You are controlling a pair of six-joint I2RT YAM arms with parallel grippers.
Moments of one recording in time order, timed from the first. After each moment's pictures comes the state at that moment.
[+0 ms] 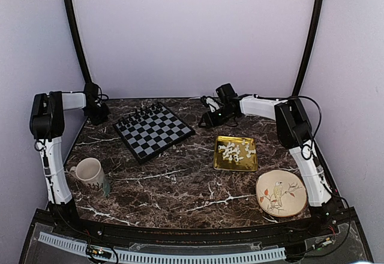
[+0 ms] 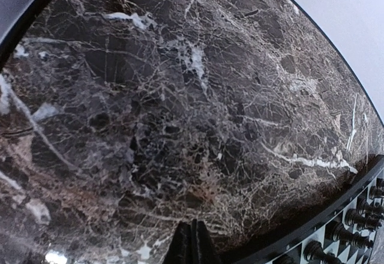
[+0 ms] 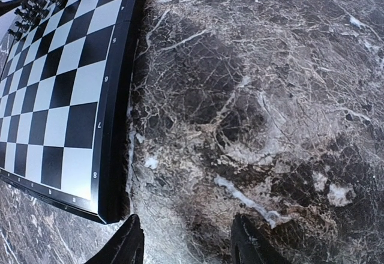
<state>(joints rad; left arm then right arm) 0.09 2.15 1.60 -0.43 0.07 -0.55 0.52 2.51 2.07 -0.46 -0.42 0.03</state>
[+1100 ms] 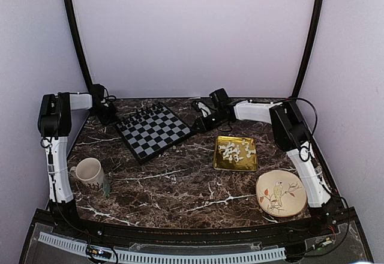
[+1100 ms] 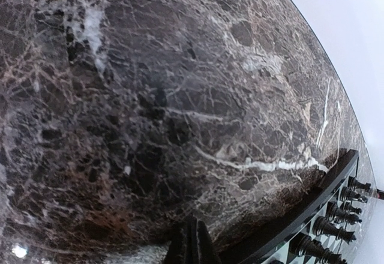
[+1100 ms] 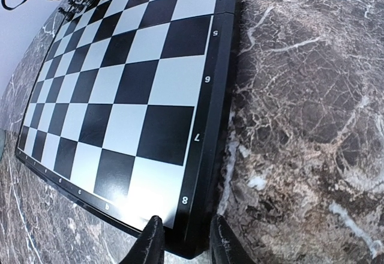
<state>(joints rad) 0.06 2.31 1.74 -0.43 0.26 -0.64 0.57 2.53 2.04 -0.37 -0.57 0.04</state>
